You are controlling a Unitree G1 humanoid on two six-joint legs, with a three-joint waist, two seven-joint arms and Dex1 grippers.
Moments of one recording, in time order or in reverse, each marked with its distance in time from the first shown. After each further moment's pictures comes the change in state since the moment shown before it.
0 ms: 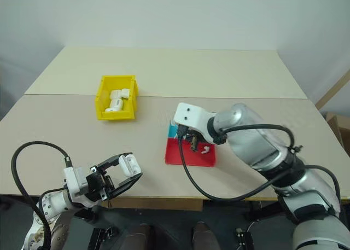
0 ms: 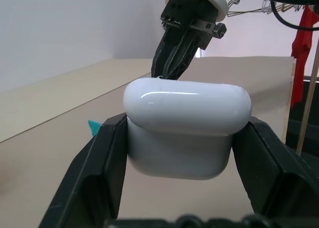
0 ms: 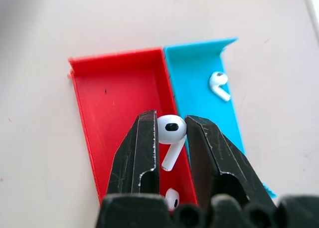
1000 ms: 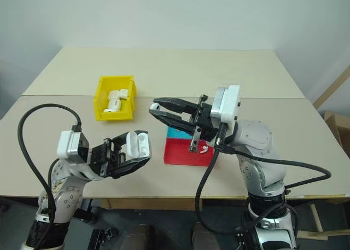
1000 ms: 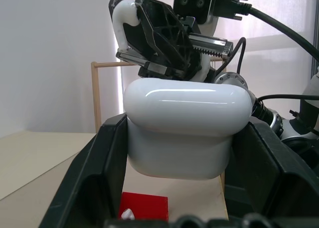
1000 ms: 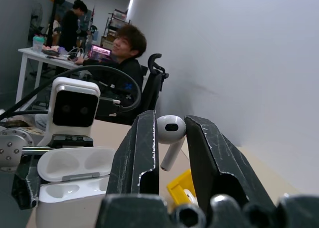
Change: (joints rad) left arm -0.338 -0.034 -0.014 0.018 -0.279 0.304 -0.204; right arm 0.368 0.395 -0.430 -0.004 0.428 -0.874 0.006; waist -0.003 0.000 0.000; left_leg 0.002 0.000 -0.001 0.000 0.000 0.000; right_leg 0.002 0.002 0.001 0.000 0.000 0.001
